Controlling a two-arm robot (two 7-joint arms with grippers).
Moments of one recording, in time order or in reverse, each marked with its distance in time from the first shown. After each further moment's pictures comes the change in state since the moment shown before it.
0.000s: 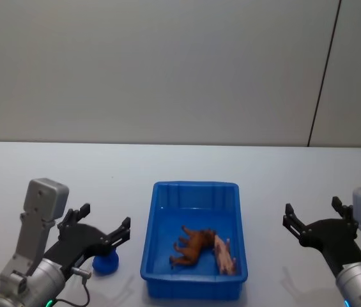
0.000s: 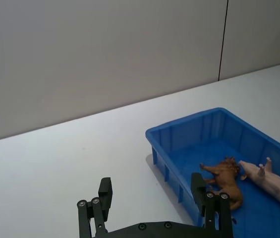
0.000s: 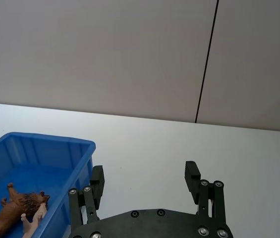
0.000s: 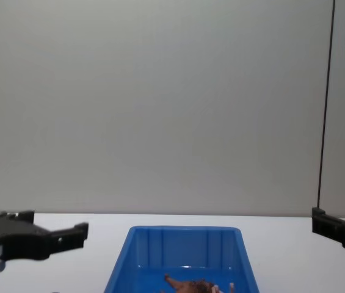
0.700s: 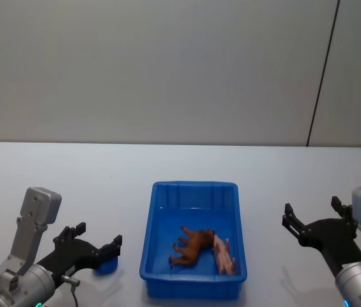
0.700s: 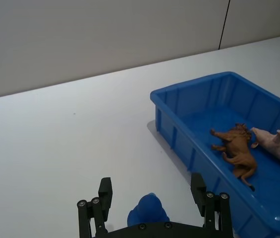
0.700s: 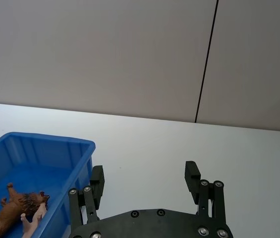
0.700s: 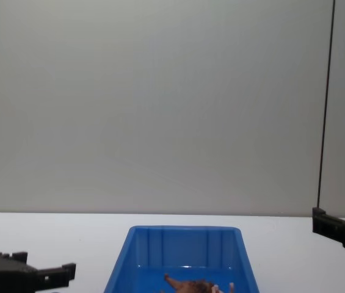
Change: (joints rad) left arm -0.065 -0.016 -0.019 0.177 -0.029 0.048 -0.155; right arm -0.001 0.001 0.000 -0.001 0.000 0.000 -0.001
